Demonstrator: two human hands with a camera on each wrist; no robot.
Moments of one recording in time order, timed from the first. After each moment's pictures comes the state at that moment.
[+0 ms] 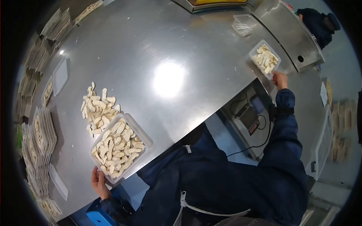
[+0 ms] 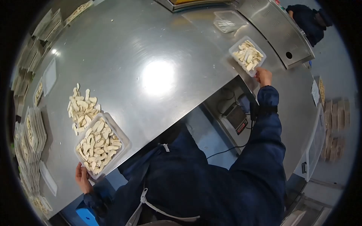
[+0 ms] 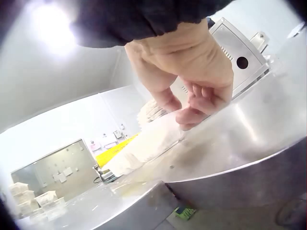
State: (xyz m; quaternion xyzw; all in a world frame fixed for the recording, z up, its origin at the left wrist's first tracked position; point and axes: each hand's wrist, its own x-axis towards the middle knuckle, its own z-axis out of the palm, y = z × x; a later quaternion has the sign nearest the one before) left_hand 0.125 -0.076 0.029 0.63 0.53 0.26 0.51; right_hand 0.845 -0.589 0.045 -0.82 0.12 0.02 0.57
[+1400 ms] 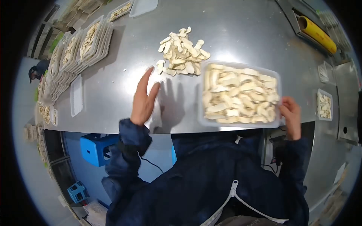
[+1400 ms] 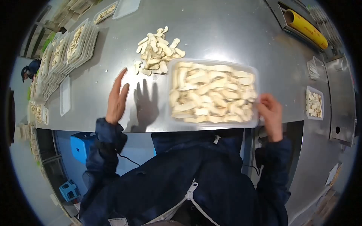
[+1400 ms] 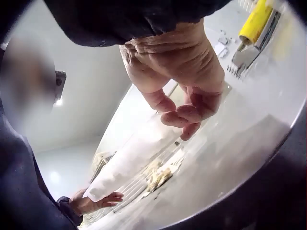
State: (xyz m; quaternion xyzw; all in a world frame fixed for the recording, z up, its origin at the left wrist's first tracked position) left_hand 0.197 -0.042 0.080 0.83 0.37 0.27 0.31; right_hand 0.570 -0.339 0.078 -0.73 -0.28 0.34 0.53
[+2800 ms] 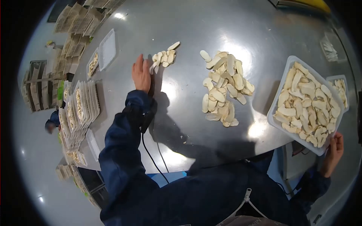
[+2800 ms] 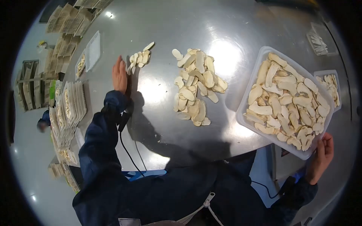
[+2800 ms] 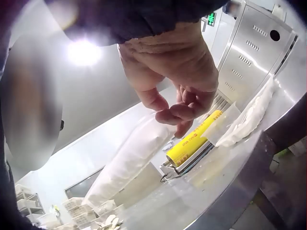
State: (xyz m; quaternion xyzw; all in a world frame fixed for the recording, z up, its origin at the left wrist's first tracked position) left_hand 0.375 0.186 -0.022 0.89 0.31 0.29 0.15; right_hand 0.639 -0.500 0.049 -0.78 -0.07 0.10 0.62
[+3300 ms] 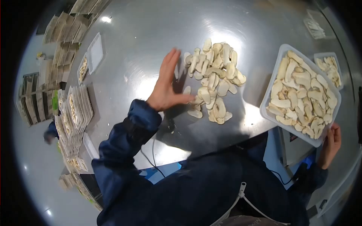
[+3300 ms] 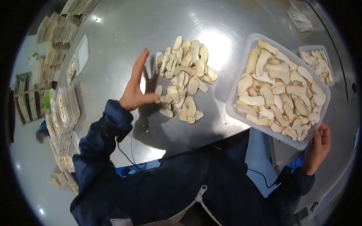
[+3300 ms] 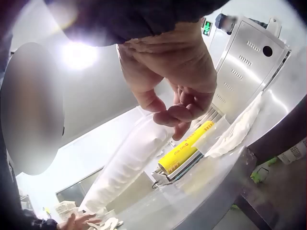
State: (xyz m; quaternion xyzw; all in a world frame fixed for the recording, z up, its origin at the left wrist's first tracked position) left_hand 0.431 0.044 0.044 0.92 0.07 0.05 0.39; right_hand 0.633 -0.497 0.042 -0.78 -0.04 0.07 0.63
